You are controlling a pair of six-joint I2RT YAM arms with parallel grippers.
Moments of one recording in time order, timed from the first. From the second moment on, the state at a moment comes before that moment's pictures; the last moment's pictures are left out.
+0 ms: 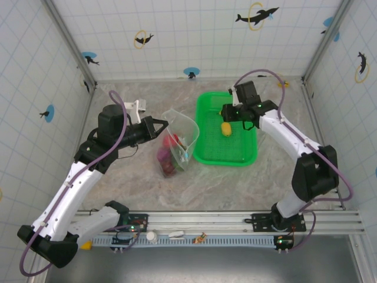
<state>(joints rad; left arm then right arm) -0.49 0.96 1.11 -0.57 0.44 -0.76 0.43 1.63 1.32 -0.59 -0.06 0.25</state>
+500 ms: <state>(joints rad) -0.49 0.98 1.11 -0.57 0.46 -0.76 0.43 1.99 1.41 -0.62 -0.03 0.27</state>
